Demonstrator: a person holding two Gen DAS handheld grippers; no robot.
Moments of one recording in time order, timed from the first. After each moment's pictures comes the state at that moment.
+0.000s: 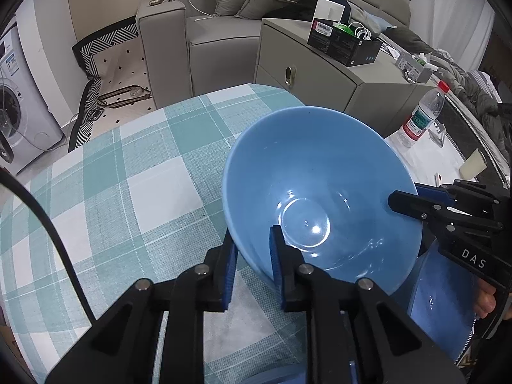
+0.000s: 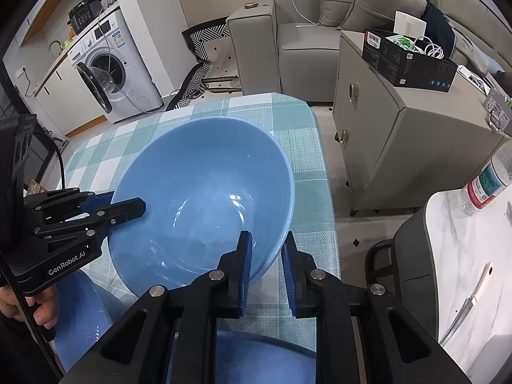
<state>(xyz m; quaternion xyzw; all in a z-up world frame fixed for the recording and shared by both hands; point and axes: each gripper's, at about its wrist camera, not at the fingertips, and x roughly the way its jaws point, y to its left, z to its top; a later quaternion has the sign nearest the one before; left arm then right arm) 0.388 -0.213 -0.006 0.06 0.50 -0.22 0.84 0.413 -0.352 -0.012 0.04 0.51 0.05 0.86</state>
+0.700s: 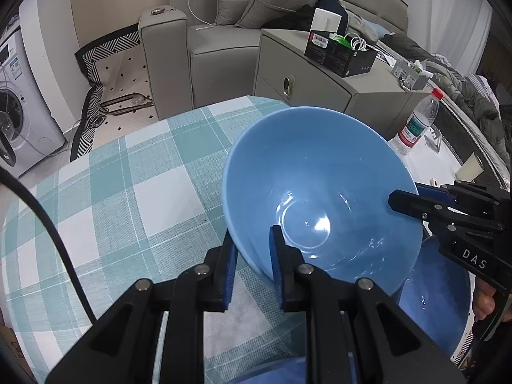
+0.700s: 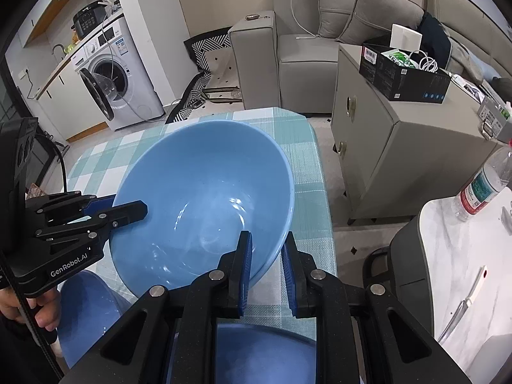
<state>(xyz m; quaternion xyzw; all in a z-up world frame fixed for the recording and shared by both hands) 0.379 -0.209 0.011 0.06 0.48 -0.23 0.85 0.402 -0.349 0.007 0.03 0.48 0.05 0.87</state>
